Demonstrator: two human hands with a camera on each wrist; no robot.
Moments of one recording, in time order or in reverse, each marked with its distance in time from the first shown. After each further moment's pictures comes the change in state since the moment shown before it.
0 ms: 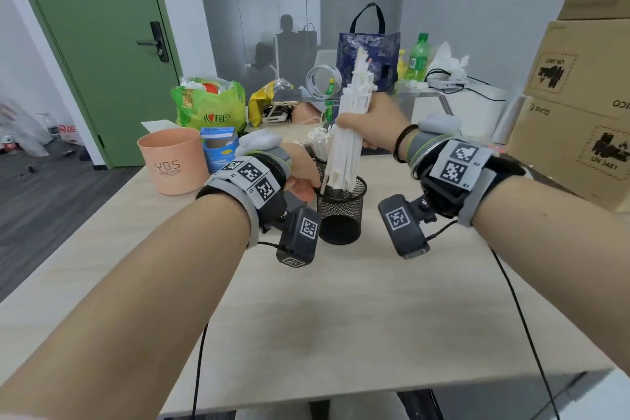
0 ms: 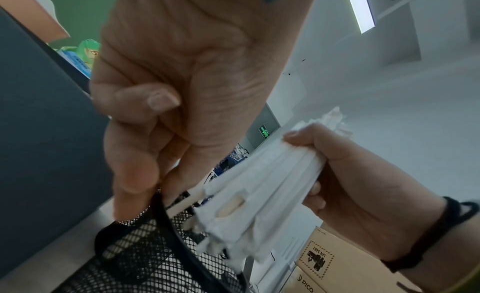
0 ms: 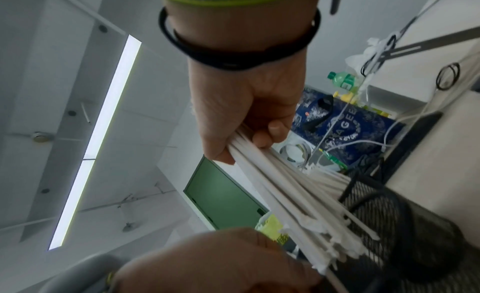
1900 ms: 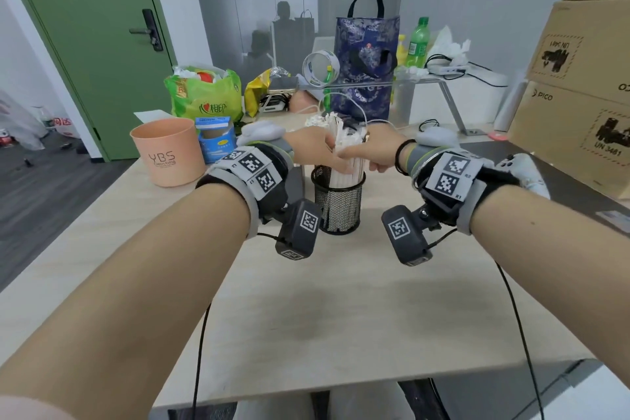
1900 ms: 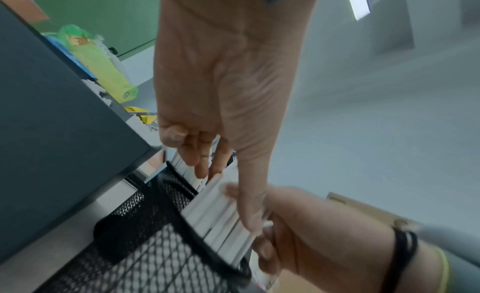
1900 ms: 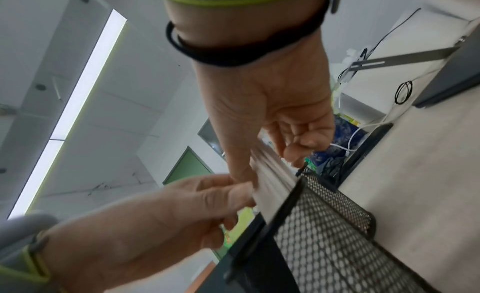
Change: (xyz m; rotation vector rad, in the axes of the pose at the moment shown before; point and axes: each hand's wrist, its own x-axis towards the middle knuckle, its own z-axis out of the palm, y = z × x) left_hand 0.025 0.013 0.006 0.321 0.139 0.311; right_hand -0.009 0.044 0.012 -0.318 -0.250 0.313
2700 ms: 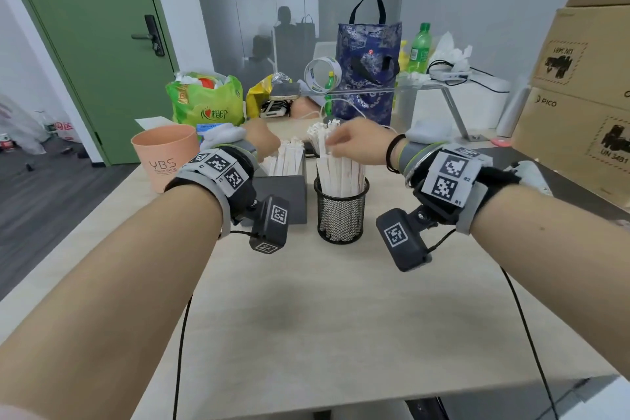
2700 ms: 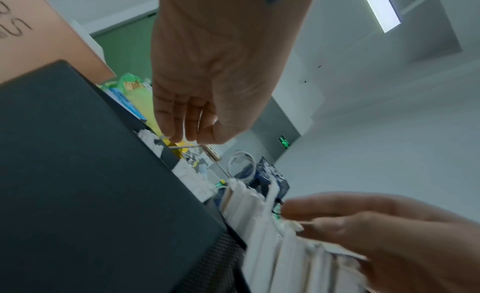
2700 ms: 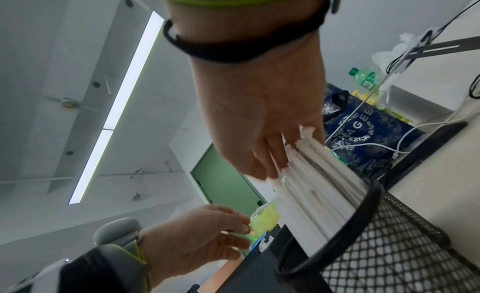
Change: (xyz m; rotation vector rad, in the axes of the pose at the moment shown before) left_hand 0.004 -0.062 -0.027 -0.204 0.370 -0.391; right_hand -0.006 -0.036 -0.004 -0.182 -0.063 -0.253
